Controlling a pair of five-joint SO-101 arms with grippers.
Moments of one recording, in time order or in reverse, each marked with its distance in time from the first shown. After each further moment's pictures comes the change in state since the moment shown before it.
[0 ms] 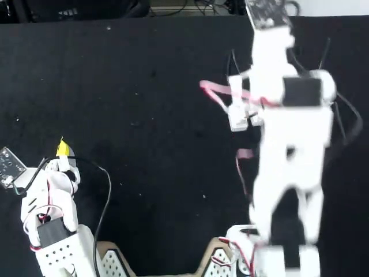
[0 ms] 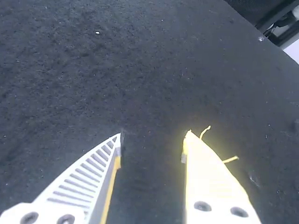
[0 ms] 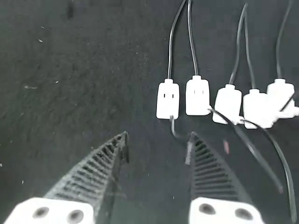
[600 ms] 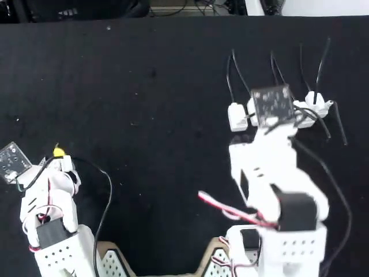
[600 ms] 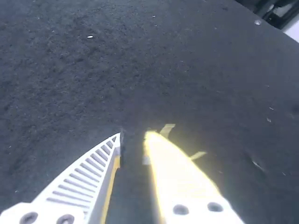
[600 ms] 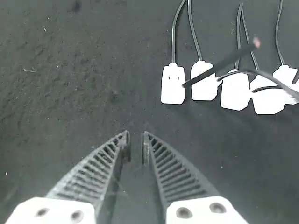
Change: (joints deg) left arm 1.1 0.0 -2.6 3.0 -6.2; right arm -0.2 -51.5 59.0 -19.3 -0.2
